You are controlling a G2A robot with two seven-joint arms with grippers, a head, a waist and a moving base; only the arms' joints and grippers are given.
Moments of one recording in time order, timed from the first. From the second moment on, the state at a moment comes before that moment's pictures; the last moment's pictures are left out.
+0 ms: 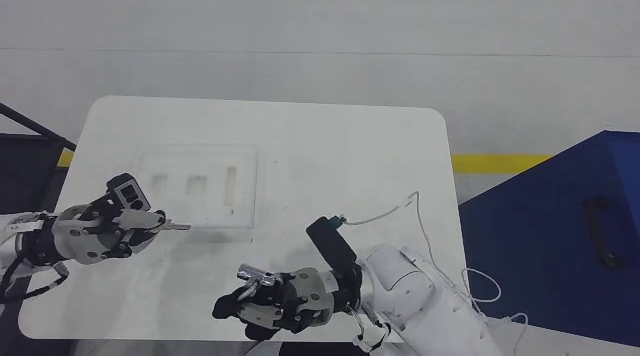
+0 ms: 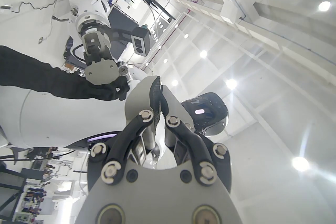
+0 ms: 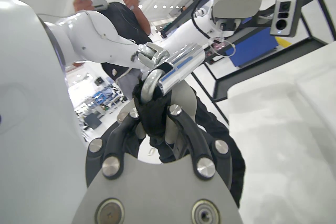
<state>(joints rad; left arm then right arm) 1.75 -0.52 -1.95 -1.86 -1.30 0.47 -1.34 -1.16 -1.31 0.79 -1.77 0.05 -0.86 0.71</state>
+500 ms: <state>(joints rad) 1.79 -0.58 -2.02 -1.96 -1.04 -0.21 -1.12 -1.17 -1.30 0.79 -1.79 0.23 -0.86 0.71</state>
